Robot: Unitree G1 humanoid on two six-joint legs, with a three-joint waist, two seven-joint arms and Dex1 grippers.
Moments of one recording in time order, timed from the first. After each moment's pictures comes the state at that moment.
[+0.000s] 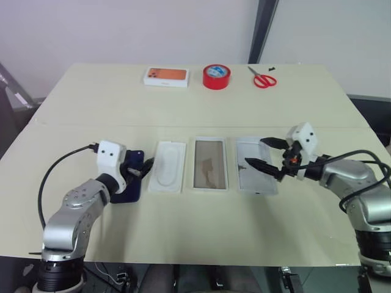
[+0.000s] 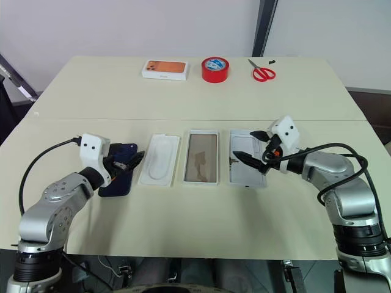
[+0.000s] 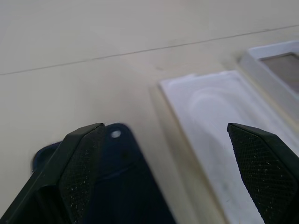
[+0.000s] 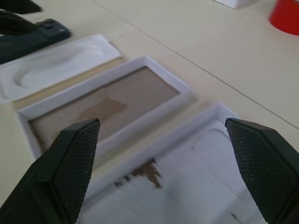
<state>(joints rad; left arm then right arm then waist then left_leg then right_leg) -0.13 0.43 0.17 -0.44 -0.42 0.77 -0.36 -0.27 -0.72 -0.12 -0.31 0.48 0.64 0.83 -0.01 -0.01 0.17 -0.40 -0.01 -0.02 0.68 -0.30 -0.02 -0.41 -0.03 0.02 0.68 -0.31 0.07</state>
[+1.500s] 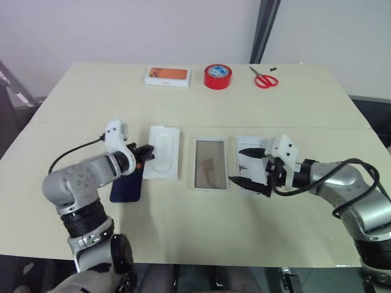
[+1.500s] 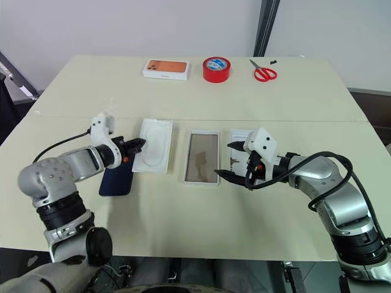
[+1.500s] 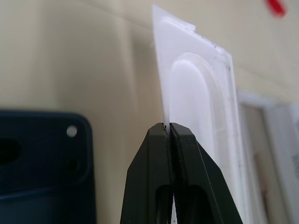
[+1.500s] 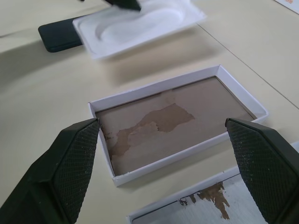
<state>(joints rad) -0.64 0.11 0.63 -0.30 -0.53 1.58 -0.17 -0.25 -0.77 -0.01 -0.44 0.48 0.63 0.88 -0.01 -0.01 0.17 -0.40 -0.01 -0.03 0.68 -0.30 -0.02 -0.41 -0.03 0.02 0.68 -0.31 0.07</state>
